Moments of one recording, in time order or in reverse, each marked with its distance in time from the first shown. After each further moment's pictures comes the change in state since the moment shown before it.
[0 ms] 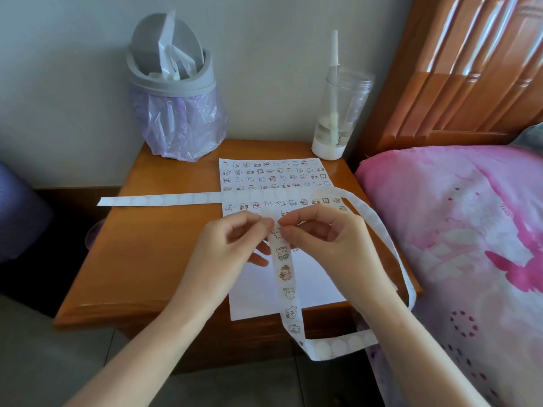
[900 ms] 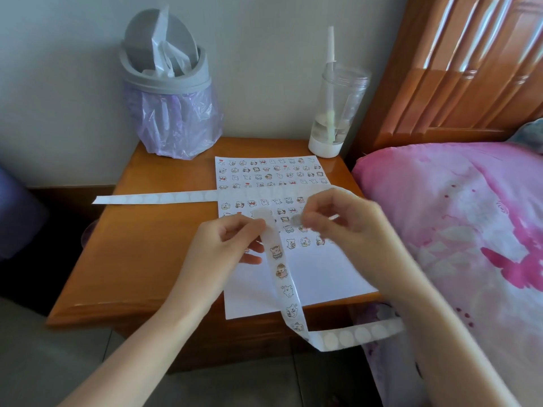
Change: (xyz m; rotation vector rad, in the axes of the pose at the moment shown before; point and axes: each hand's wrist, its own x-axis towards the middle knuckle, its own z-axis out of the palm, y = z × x) left_hand 0.004 -0.008 0.001 -0.045 0.044 -0.104; right_hand 0.004 -0.010 -0.028 -0.295 -0.058 -0.075
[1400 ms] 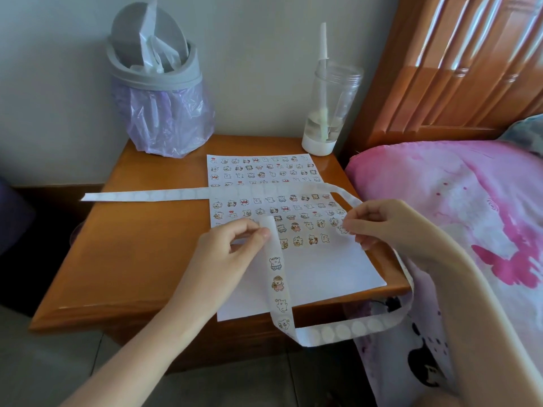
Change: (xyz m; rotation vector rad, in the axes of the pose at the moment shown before) left_hand 0.001 -0.015 0.006 0.292 -0.089 0.158; right_hand 0.013 0.051 -0.057 -0.122 -0.090 0.443
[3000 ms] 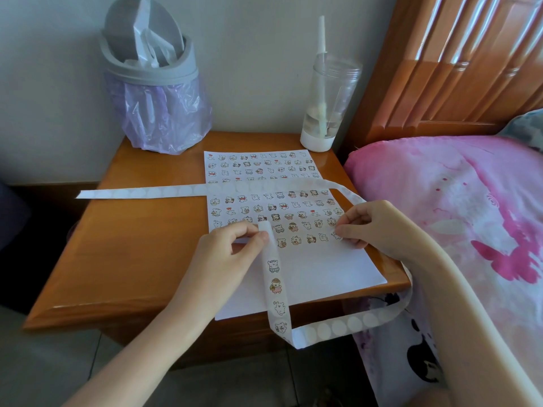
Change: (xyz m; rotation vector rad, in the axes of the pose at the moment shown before) left_hand 0.002 -0.009 0.005 0.059 0.001 0.002; right_hand 0.013 0.011 0.013 -0.089 0.003 0.023
